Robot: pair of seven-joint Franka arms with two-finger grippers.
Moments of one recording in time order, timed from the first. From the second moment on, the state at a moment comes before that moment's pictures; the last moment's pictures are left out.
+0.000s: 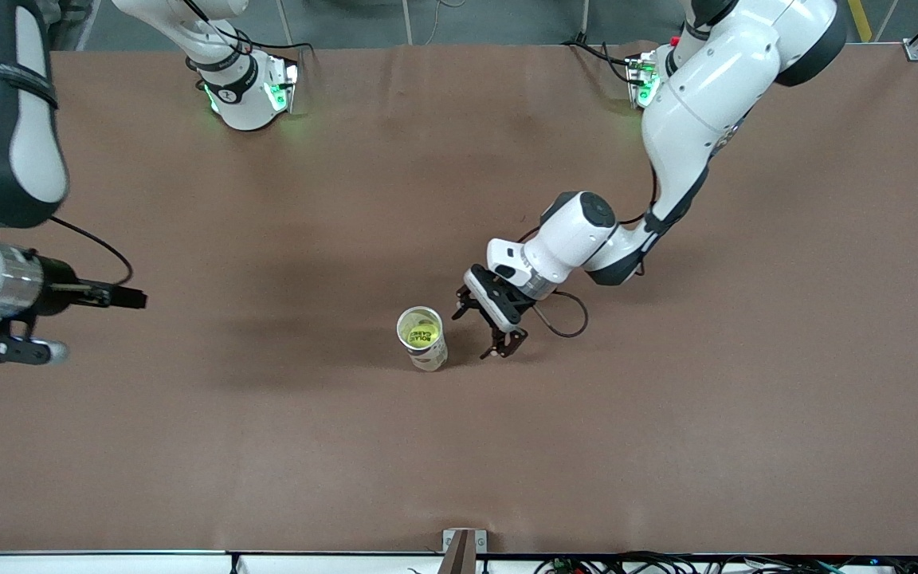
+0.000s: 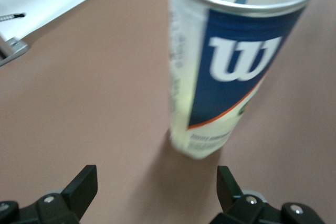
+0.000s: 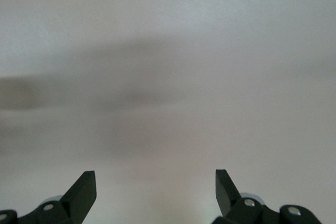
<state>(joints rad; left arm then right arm) -0.20 0.76 -0.49 -1.82 0.18 3.16 0.34 -0.07 0.34 0.04 -1.38 0.02 1.51 0.08</state>
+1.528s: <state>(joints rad) 0.24 0.30 -0.48 -1.42 0.17 1.77 0.23 -0.11 0.24 0.07 -1.31 -0.02 1.35 -0.02</state>
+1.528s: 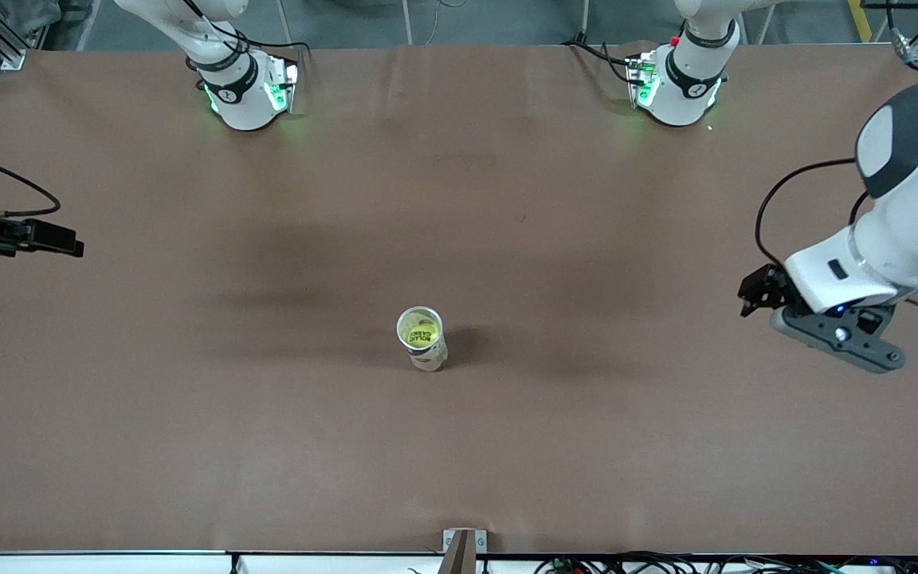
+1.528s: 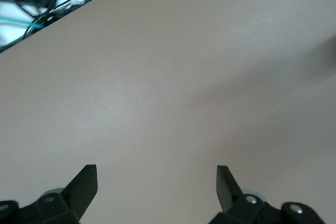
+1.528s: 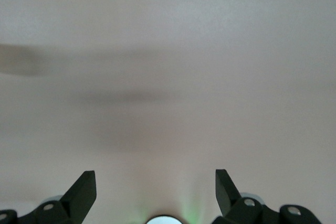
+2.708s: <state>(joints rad) -0.07 -0.09 -0.09 -1.61 0.01 1.52 -0.07 -0.01 -0.05 -0.01 -1.60 -0.02 1.47 -0.02</state>
